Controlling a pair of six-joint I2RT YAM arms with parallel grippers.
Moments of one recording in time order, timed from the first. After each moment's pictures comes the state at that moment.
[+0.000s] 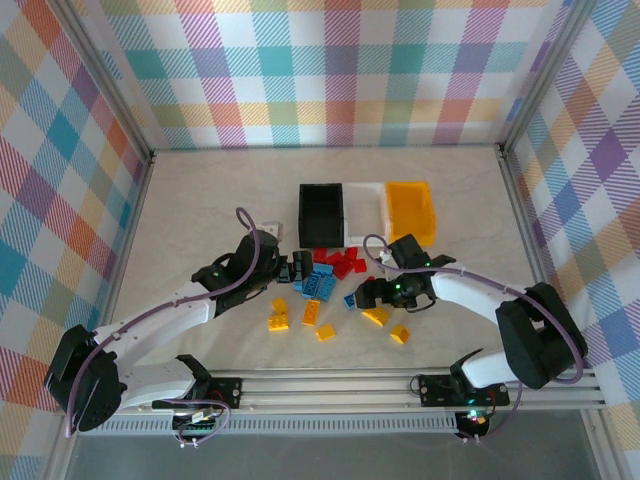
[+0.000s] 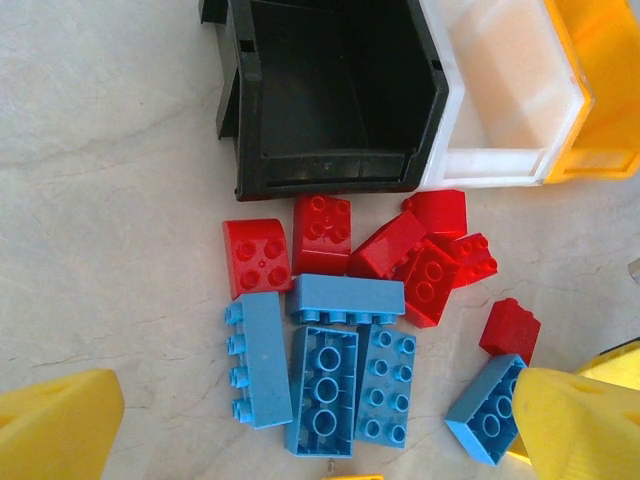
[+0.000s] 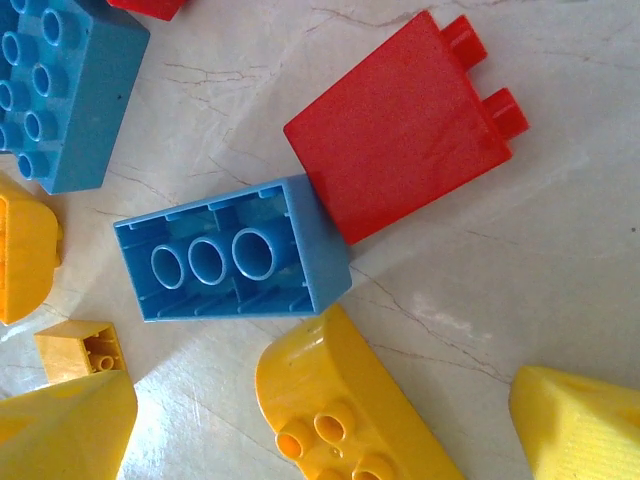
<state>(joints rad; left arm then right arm) -0.71 1.16 0.75 -0.30 -0.12 -0.60 0.53 1.40 0.67 -0.49 -0.40 0.38</state>
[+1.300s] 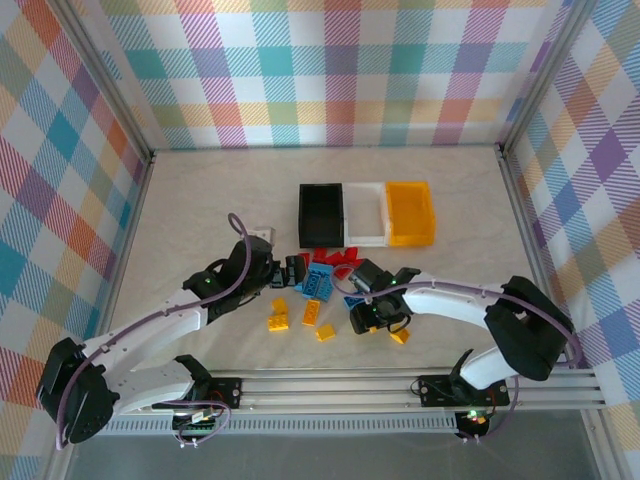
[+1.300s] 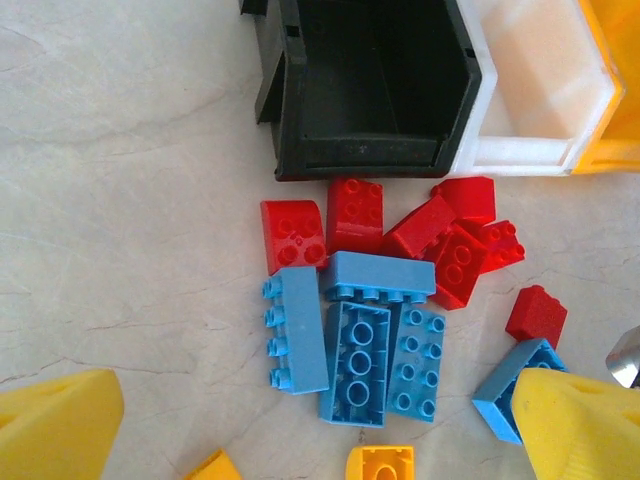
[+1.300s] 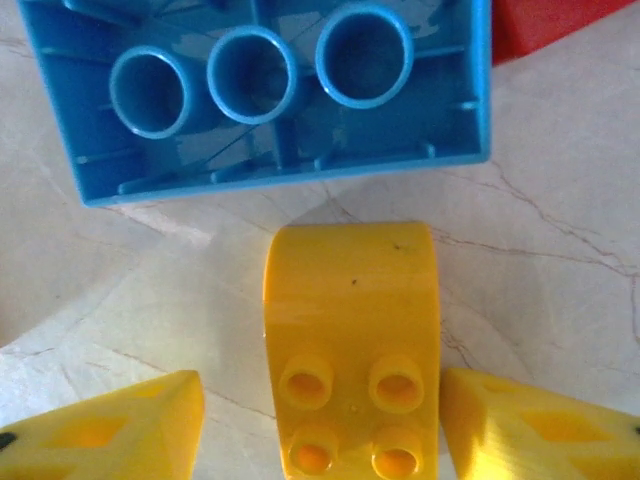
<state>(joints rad) -0.71 1.08 0.71 -0.36 -0.16 -0.61 0.87 1.47 0.74 -0.64 -0.03 0.51</state>
